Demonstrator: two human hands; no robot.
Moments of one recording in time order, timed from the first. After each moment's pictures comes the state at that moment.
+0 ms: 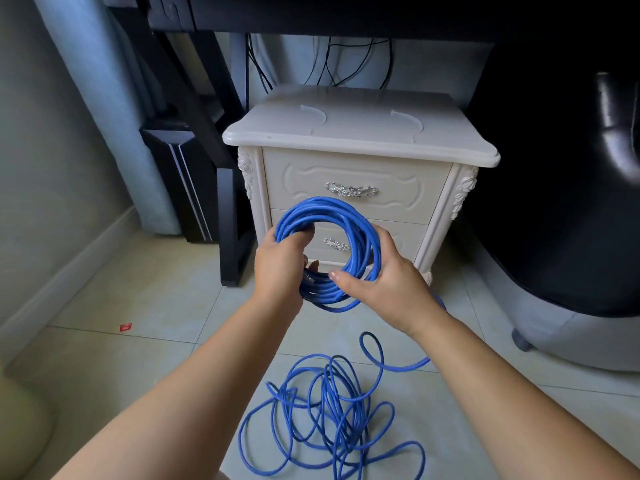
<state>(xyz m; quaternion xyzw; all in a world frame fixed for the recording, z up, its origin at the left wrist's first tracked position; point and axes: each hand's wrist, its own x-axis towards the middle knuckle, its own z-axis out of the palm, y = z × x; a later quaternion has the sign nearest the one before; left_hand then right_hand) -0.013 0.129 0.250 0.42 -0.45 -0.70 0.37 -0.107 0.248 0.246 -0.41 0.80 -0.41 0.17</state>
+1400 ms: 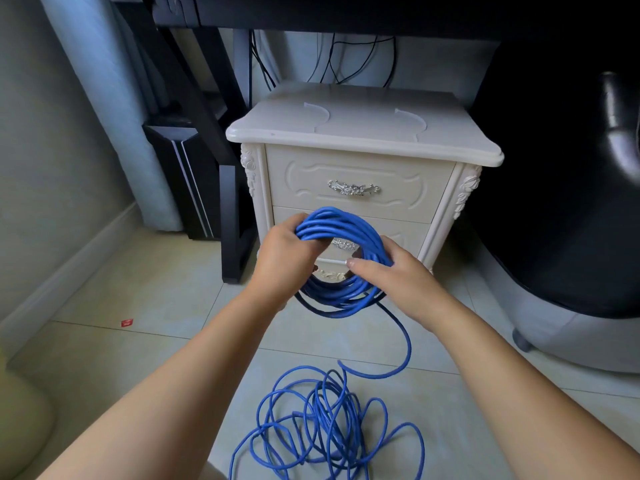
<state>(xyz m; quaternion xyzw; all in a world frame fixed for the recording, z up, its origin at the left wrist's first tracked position) -0.002 0.121 0.257 0.34 -0.71 -0.54 0.30 -0.120 0.250 0.252 -0.38 0.76 -0.44 0.28</state>
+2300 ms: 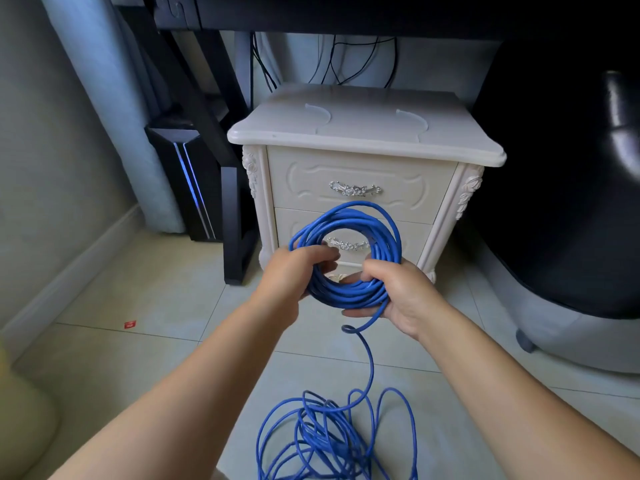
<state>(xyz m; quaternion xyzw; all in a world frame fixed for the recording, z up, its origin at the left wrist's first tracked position) -0.002 0.132 0.250 0.40 -0.51 -0.72 0.24 -0.109 0.239 0.243 -0.16 0.63 -0.61 0.44</state>
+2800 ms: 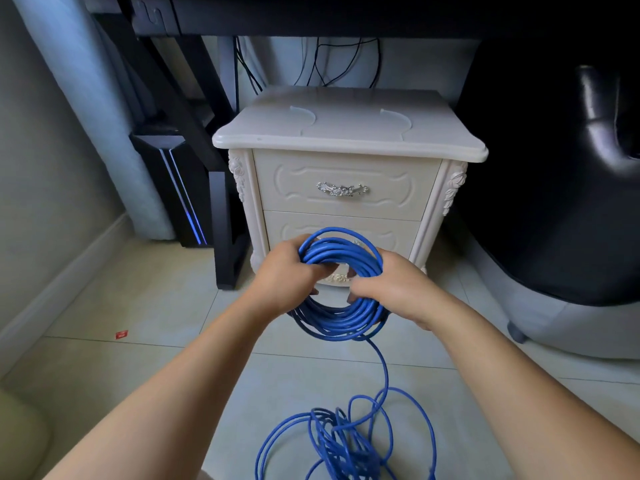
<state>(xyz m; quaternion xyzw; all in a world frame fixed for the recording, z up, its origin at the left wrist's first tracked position) -0.001 0.129 0.249 0.30 -0.77 -0.52 0.19 -0.118 0.253 0.259 -0.35 0.78 -0.41 0.32</state>
